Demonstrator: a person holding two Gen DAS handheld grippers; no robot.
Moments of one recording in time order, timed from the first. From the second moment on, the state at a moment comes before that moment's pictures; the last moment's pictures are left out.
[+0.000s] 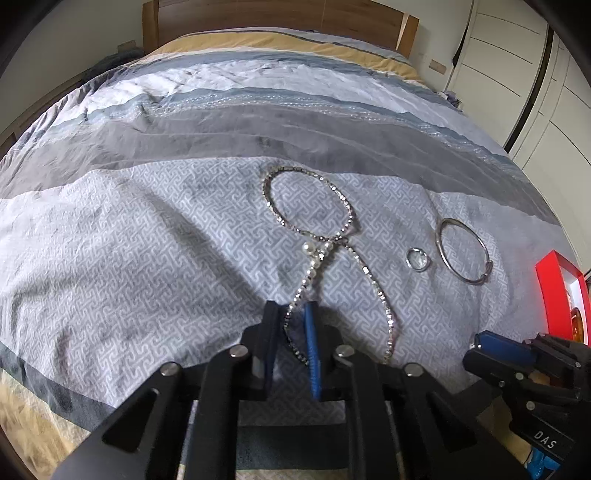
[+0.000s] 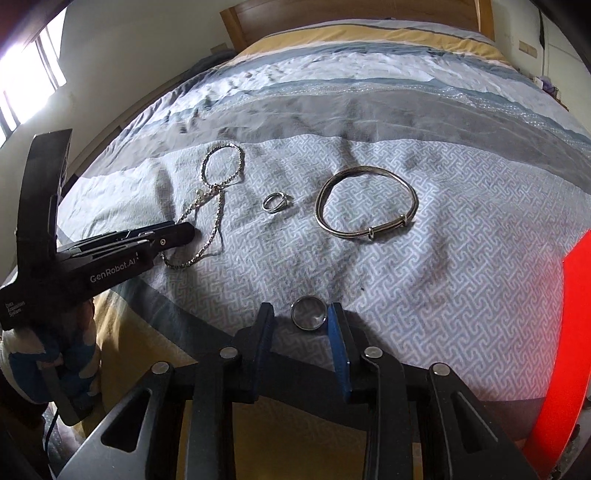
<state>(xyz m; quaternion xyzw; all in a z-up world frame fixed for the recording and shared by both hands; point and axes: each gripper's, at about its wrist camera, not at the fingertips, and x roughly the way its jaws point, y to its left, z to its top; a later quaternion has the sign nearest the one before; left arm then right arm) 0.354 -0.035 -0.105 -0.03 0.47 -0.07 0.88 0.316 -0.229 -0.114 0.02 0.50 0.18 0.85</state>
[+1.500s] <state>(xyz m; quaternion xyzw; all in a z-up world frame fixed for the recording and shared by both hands) 0.133 -0.061 0.144 0.00 0.31 -0.14 0.94 0.115 -0.272 0.072 0.06 0.37 0.17 0.91</state>
